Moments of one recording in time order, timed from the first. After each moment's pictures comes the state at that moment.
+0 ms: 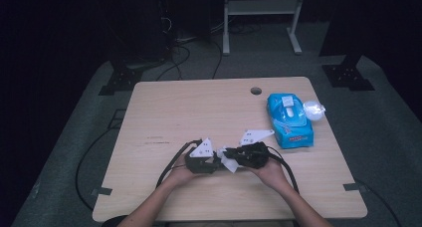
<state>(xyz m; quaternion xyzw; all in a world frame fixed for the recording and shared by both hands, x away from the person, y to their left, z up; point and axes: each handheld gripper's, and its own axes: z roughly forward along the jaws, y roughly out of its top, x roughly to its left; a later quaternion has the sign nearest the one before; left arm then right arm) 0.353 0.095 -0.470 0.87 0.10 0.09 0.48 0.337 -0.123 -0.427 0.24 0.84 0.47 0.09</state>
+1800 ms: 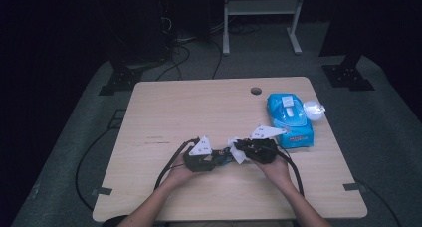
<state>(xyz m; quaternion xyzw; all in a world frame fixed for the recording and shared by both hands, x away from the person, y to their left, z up) 0.355 0.097 -0.469 0.86 0.13 0.11 0.47 0.348 -0.152 -0.434 0.32 0.80 0.48 0.15</state>
